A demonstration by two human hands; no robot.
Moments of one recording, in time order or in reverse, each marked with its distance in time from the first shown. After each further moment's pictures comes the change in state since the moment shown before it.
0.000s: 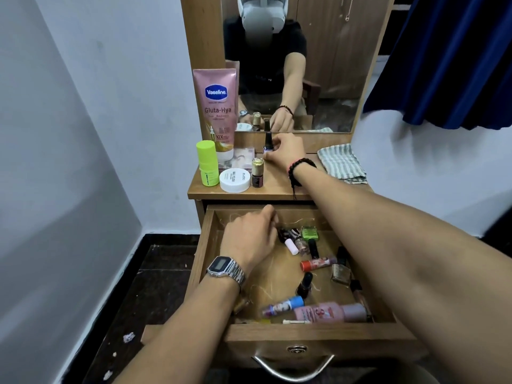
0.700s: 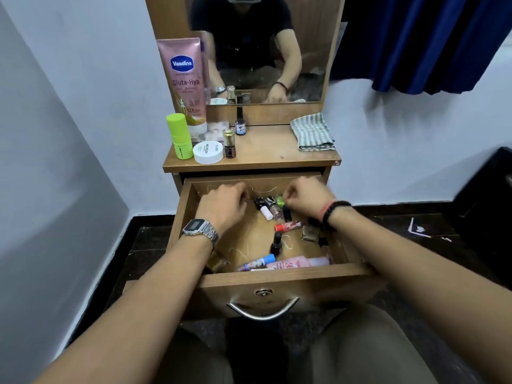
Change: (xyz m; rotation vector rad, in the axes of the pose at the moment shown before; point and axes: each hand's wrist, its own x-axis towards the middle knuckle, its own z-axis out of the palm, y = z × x) left_hand -0.003 0.002 0.001 0.090 -0.153 -0.035; right_hand -0.172 0.069 -0.057 -0.293 -0.370 0.066
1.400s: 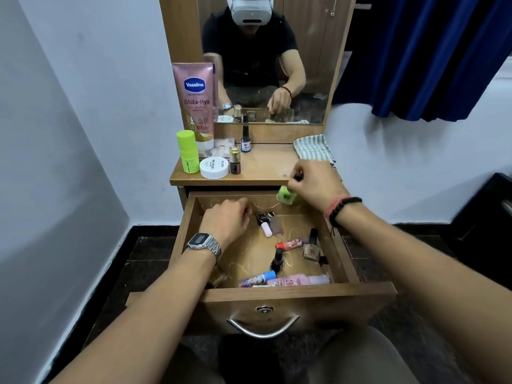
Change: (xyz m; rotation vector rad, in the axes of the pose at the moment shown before) left_hand -0.002 0.002 -0.002 0.023 0.005 -0.017; right_hand 0.000 -0.023 -0.055 0.038 0.343 -0.089
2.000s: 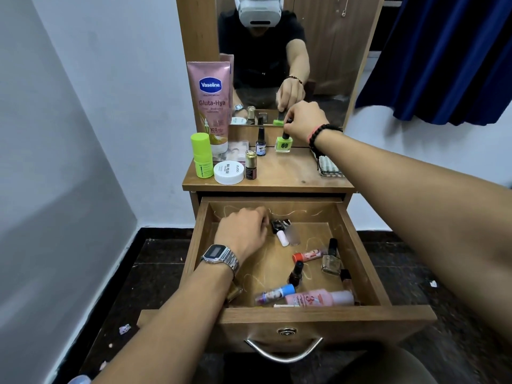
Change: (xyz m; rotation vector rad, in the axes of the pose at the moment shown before) left_hand 0.001 -0.002 0.004 -0.072 0.008 0.017; right_hand 0.147 -0.041 0.000 -0.040 0.040 -0.002
